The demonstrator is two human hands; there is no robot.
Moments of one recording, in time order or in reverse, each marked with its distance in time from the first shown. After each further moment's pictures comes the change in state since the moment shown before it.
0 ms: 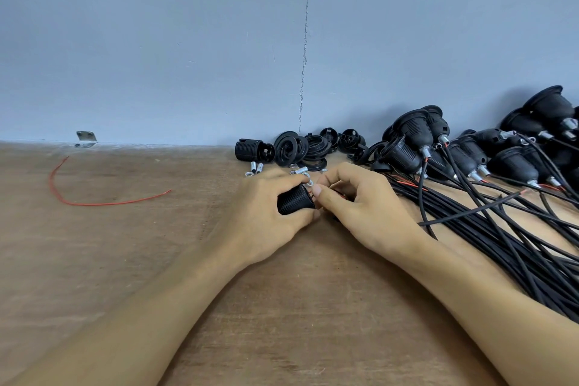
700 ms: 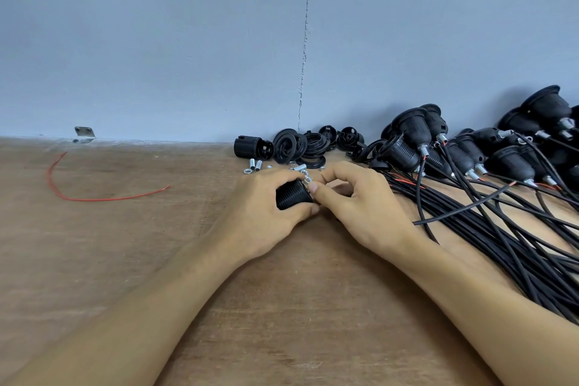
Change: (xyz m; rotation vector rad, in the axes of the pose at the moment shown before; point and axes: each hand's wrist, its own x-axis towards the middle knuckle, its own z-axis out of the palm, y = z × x) left_hand 0.000 -0.003 0.002 -0.044 0.010 -0.032; right_hand 0.001 0.000 0.004 -0.028 0.012 0.005
